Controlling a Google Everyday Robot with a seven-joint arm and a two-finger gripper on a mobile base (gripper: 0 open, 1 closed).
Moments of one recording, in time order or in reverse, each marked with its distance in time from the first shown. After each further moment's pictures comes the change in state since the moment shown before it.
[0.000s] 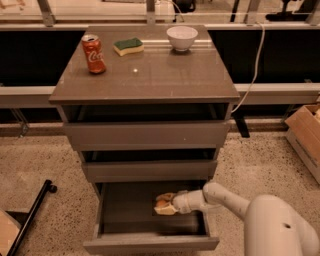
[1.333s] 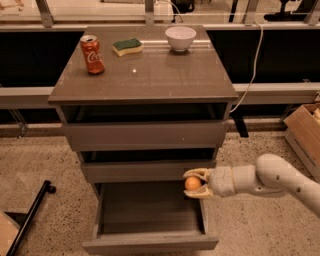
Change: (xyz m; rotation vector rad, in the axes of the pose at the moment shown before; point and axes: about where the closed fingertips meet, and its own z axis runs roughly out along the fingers) arm -0.202 0.119 -0.219 0.078 0.056 -0.506
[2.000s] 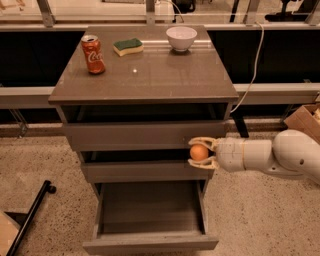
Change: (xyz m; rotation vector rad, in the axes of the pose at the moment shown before) arm -0.105 -0.066 -0.064 0.220 0.086 -0.296
